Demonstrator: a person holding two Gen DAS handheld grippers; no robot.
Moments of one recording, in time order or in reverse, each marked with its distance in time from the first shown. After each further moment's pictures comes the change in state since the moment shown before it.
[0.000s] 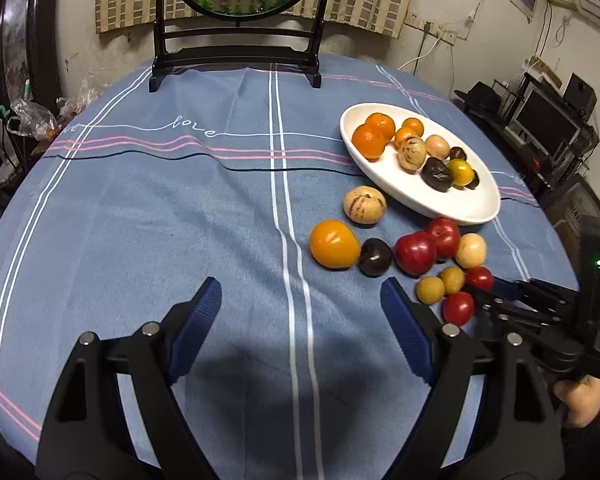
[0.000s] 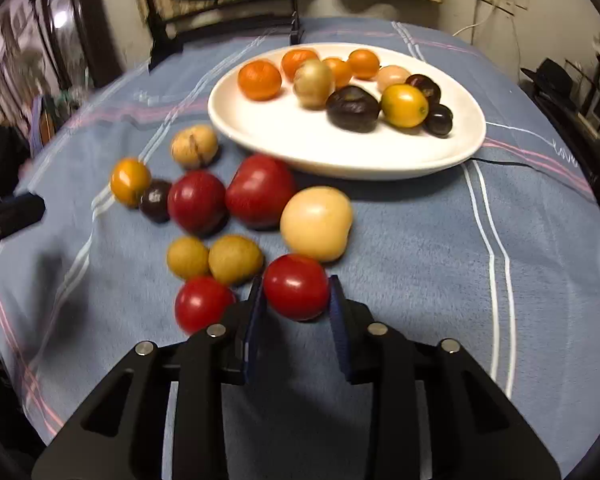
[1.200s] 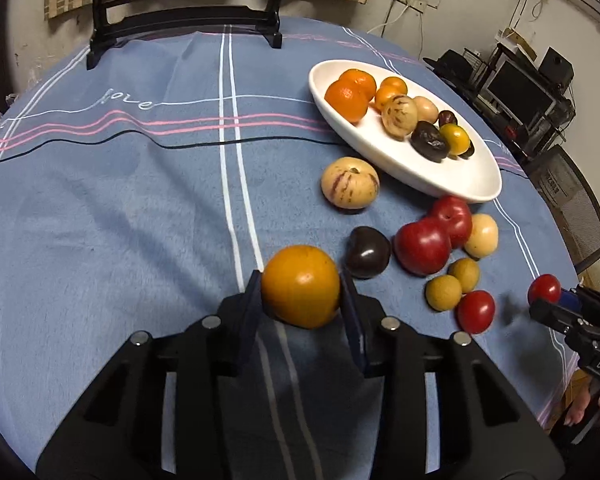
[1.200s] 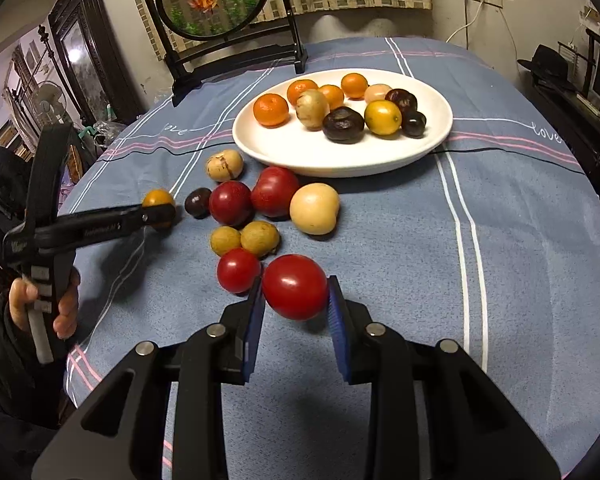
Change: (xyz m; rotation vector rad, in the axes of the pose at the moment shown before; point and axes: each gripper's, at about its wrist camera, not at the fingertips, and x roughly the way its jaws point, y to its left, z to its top) left arm 0.065 -0.002 0.006 0.059 0.095 -0.143; right arm -0.054 -0.011 -0.022 0.046 -0.077 0.084
